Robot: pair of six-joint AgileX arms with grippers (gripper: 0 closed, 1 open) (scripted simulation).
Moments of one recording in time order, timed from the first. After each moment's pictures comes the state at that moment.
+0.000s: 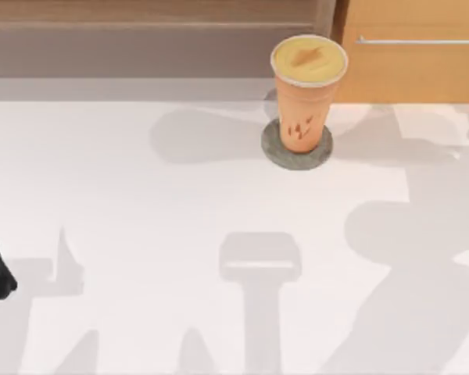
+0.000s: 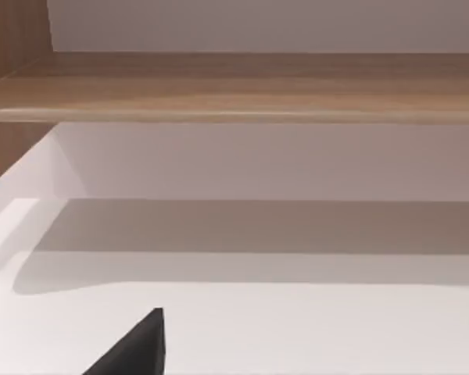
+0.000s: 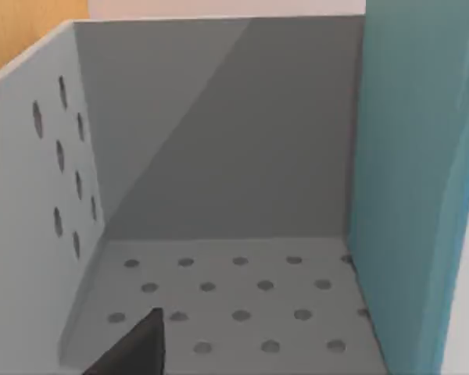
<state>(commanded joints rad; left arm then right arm) 0.00 0.00 0.00 0.00 0.00 0.00 -0.42 1.85 1.26 0.51 -0.39 0.01</state>
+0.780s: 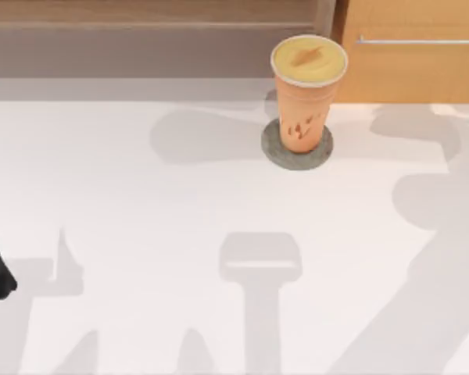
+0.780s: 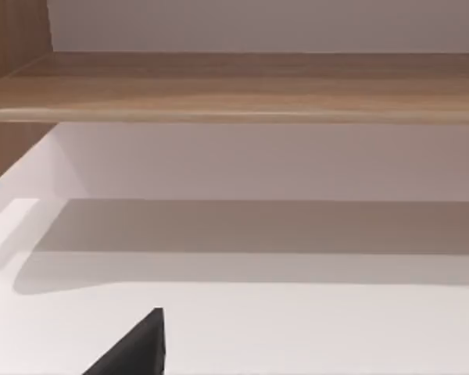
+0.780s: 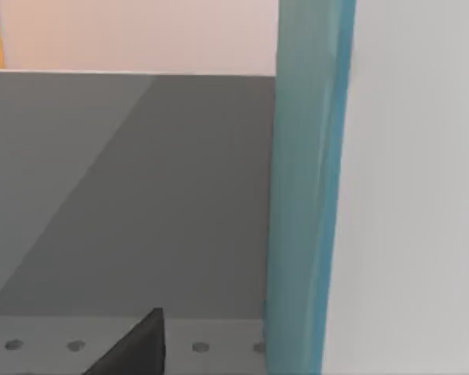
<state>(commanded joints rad) 0.00 0.00 0.00 0.00 0.00 0.00 -0.46 2.05 1.47 0.58 -0.43 0.00</state>
